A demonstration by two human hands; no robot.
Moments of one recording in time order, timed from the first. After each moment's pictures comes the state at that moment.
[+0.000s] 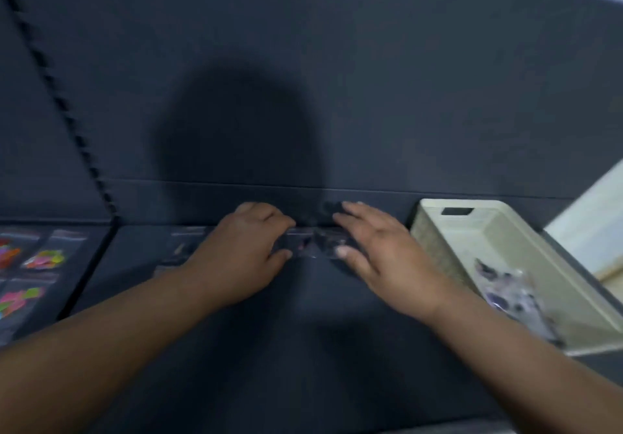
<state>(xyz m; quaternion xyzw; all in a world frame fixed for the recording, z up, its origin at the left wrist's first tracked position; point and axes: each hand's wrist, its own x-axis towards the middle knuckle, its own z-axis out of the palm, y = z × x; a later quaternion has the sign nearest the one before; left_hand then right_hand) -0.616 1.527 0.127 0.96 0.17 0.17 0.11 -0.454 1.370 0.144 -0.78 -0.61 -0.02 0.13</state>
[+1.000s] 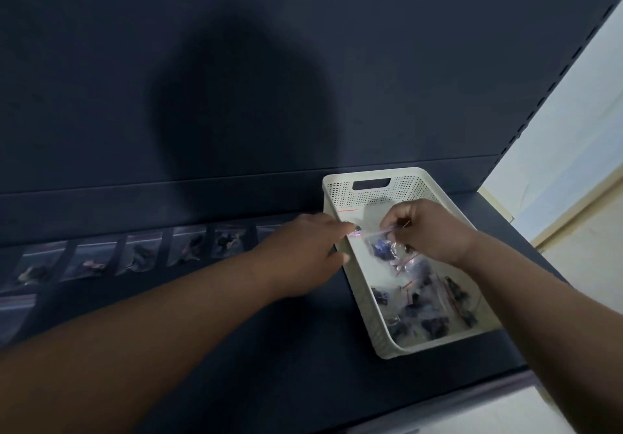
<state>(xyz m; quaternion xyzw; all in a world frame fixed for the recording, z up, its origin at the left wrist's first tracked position) -0.426 1.392 0.123 0.97 0.08 0.00 0.23 -0.250 1.251 0.114 -0.87 -0.37 0.19 0.26</state>
